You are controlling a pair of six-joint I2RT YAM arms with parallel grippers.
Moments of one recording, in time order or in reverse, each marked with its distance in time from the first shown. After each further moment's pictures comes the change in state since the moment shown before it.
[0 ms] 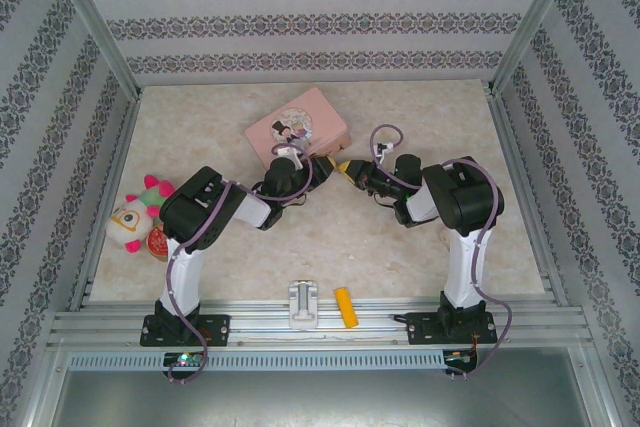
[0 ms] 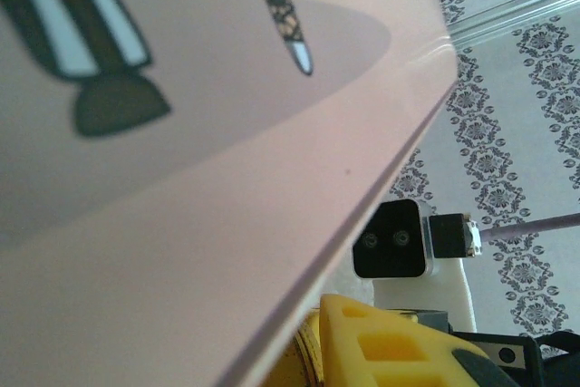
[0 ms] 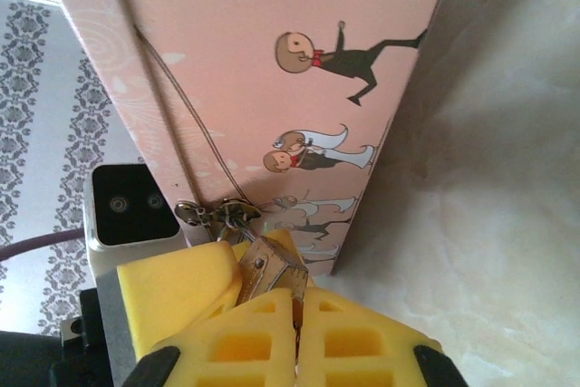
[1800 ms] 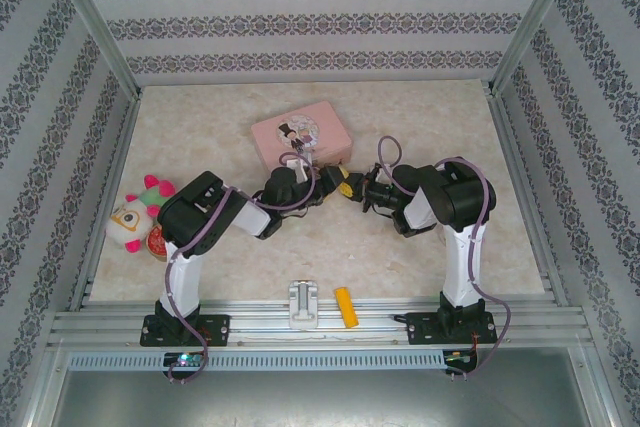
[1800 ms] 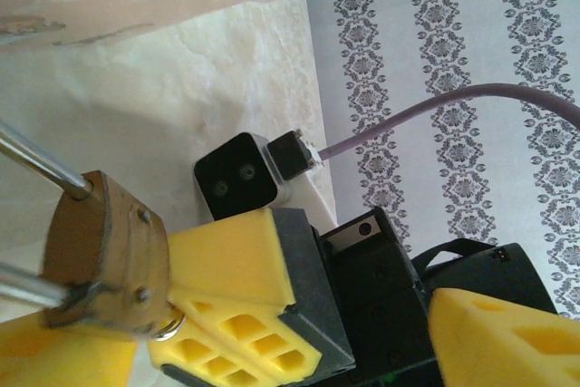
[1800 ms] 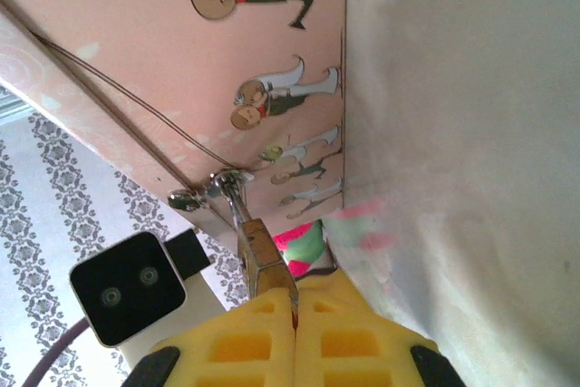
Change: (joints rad) left arm -0.044 -0.040 -0.091 0.042 0.129 -0.112; right arm 0.022 0.062 -0.061 0.069 -0.035 0.465
